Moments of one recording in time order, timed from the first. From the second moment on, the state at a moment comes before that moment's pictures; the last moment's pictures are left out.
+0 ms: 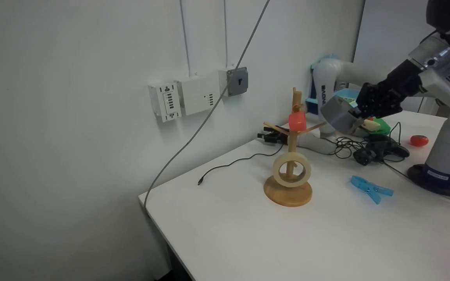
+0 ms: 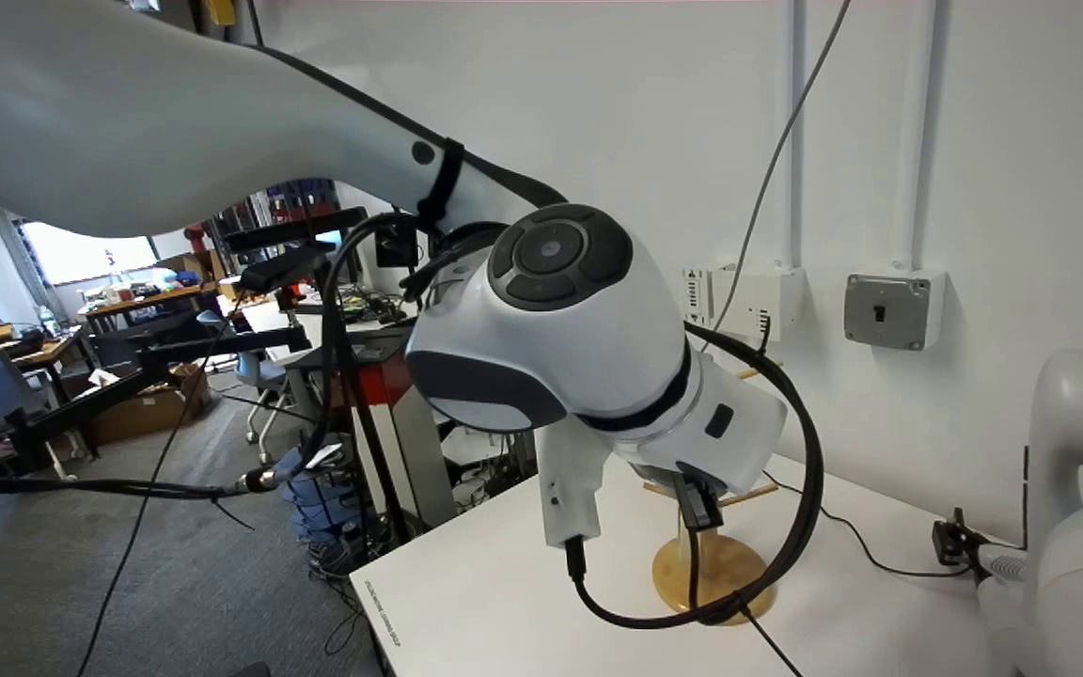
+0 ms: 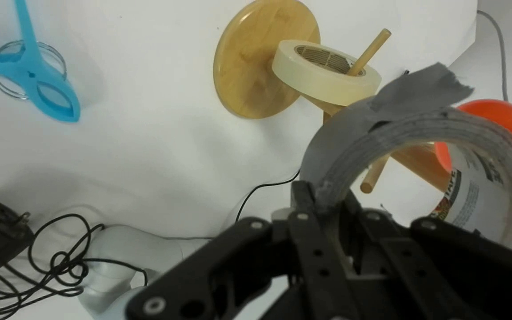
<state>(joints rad) -0.19 0.11 -0.06 -2.20 0.96 2.67 -0.40</state>
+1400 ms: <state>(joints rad) -0.19 0.22 -0.04 -2.14 0.97 2.68 -0.42</state>
